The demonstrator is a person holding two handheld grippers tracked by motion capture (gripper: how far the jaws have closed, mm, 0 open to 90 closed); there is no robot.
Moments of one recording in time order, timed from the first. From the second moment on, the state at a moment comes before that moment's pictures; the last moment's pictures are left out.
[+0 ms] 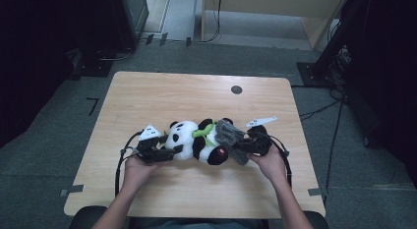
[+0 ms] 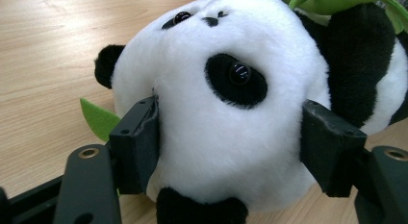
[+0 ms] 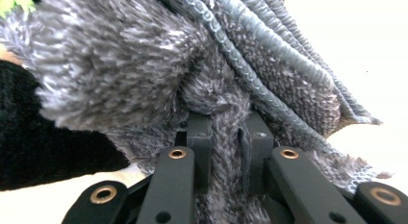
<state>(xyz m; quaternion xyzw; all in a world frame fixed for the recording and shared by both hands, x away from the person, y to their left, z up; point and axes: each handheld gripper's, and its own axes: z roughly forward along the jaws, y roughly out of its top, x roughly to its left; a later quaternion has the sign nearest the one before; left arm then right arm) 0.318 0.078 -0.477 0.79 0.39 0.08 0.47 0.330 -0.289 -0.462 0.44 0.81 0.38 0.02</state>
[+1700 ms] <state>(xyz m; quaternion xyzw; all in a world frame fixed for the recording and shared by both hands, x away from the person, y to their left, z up) 0.319 0.078 -0.478 0.79 0.37 0.09 0.47 0.324 -0.287 -0.372 0.42 0.79 0.43 0.08</state>
